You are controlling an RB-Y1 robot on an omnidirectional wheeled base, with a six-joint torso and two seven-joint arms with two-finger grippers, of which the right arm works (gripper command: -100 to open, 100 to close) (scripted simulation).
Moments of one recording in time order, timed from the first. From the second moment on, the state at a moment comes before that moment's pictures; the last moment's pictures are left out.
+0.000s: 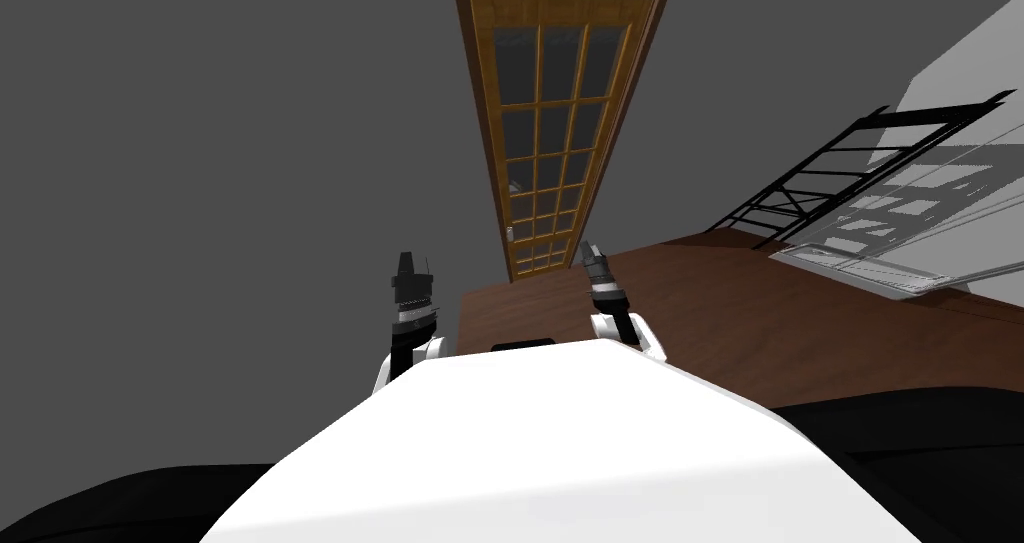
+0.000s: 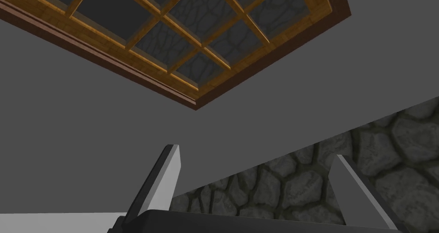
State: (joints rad) arm 0.39 -0.10 -0.09 -1.96 0.17 -0.53 0.45
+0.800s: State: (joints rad) arm 0.36 -0.11 -0.11 -1.79 0.20 -0.60 0.56
